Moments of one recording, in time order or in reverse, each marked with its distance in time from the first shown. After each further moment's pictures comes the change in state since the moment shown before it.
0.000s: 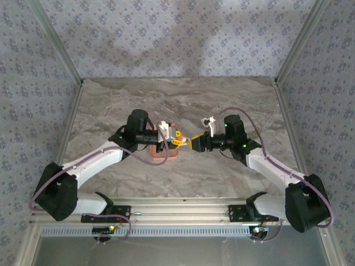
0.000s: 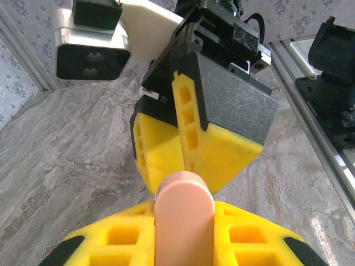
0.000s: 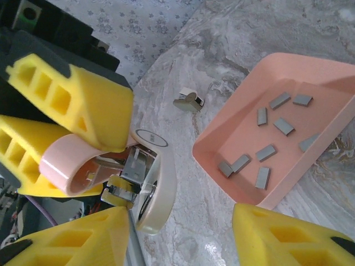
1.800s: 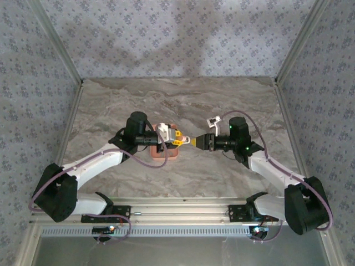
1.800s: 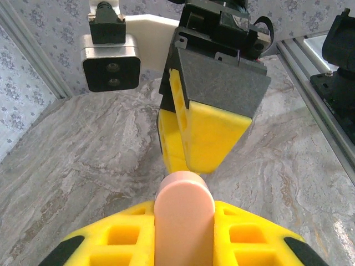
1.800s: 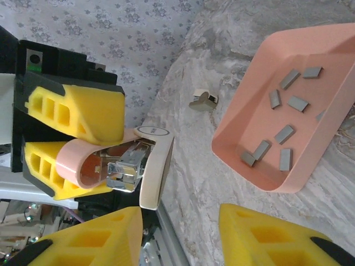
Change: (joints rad) left arm -0.007 -0.011 -0.046 0.090 -0.038 0.008; right arm -0.060 -0.024 -0.068 0.105 -0.087 0.275
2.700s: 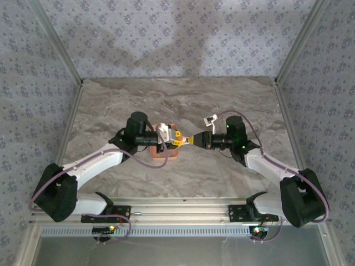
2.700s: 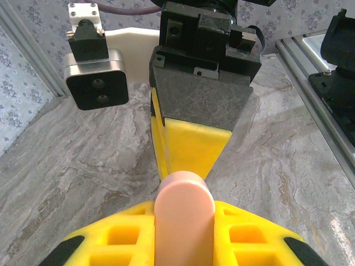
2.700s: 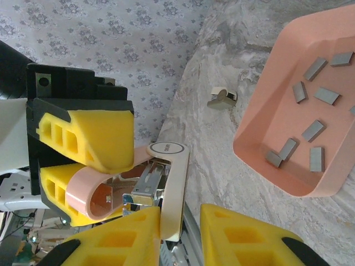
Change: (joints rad) left arm -0.002 0.000 0.000 -0.006 0.000 0.000; right arm 0.030 0.071 0.006 0.127 -0.032 0.156
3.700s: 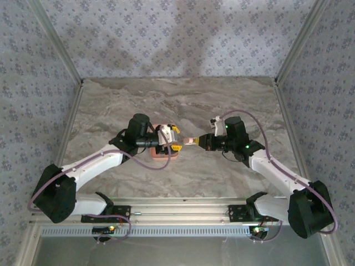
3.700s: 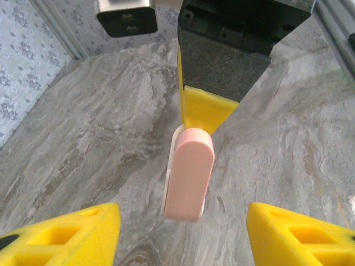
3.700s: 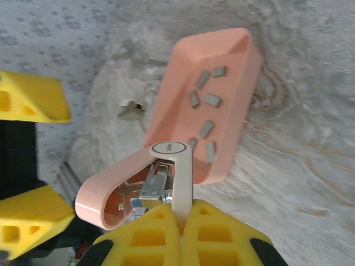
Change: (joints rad) left arm -0.024 -0.011 0.000 -0.105 -0.177 0.063; right arm 0.040 -0.110 0.082 -0.452 0.393 -0.235
